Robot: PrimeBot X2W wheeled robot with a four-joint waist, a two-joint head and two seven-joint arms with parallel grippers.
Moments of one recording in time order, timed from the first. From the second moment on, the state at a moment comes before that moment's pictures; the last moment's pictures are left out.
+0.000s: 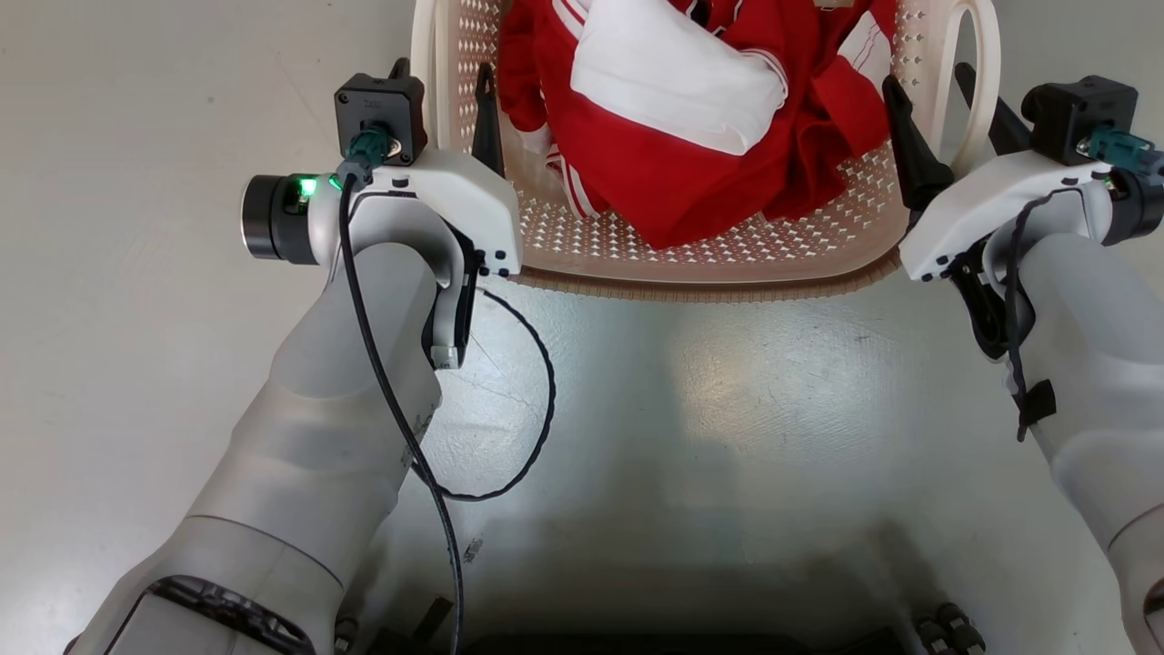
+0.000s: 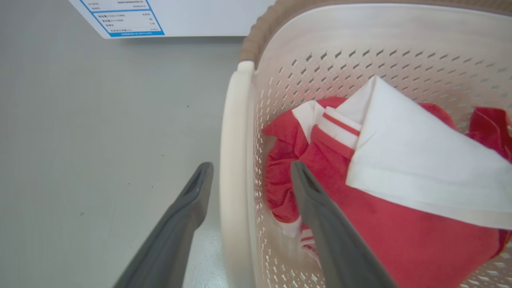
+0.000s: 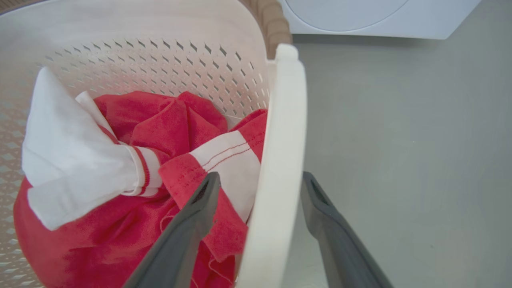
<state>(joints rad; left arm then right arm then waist) -1.00 0.03 -0.57 0.90 -0.55 0.26 -0.26 -1.00 -0.25 0.44 1.02 0.51 0.12 -0.25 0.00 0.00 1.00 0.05</state>
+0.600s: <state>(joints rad) -1.04 0.03 -0.66 1.00 -0.63 0.26 -0.26 -1.03 -0.24 0.52 1.05 0.59 0.12 -0.25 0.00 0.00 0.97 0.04</state>
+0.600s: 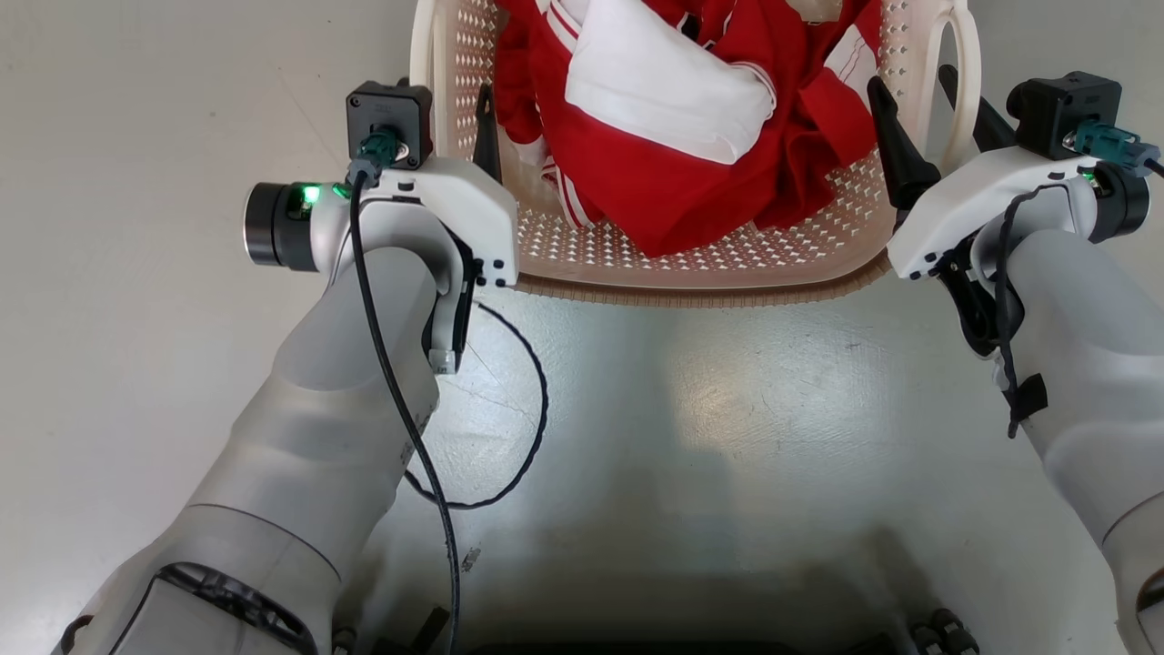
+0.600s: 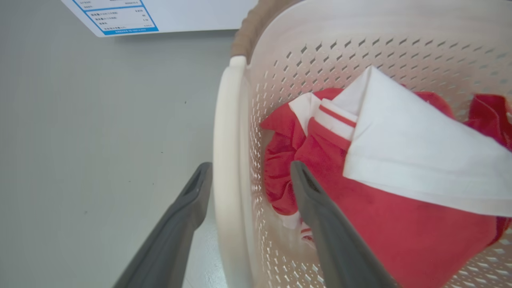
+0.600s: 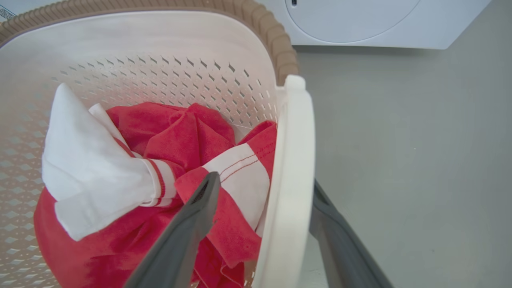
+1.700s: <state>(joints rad) -1.12 0.05 -0.77 1.07 -0.70 0.26 -0.26 -1.05 -0.24 0.57 1.06 0.66 0.12 -0.25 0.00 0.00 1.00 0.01</state>
